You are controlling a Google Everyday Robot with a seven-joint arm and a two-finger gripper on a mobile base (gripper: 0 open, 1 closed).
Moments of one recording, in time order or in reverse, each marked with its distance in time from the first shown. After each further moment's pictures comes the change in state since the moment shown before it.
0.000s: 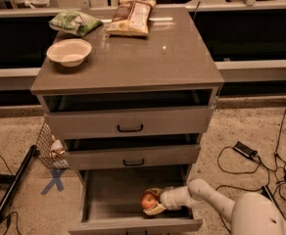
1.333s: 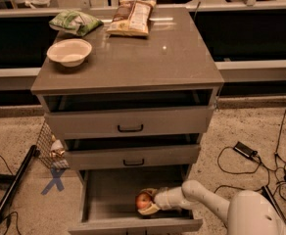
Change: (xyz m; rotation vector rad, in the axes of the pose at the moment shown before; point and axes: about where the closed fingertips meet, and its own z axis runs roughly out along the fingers) arm -0.002 -0.007 0.027 0.035 0.023 0.017
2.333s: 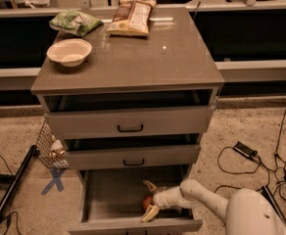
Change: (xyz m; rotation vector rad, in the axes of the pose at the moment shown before) arm -0.003 0.005 0.007 -0.020 -0.001 -0.003
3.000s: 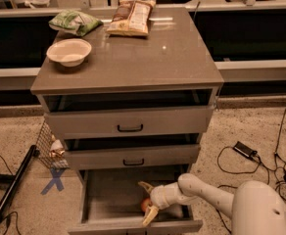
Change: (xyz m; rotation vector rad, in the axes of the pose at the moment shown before) arm -0.043 0.023 -0.009 -0.097 0.007 -0.022
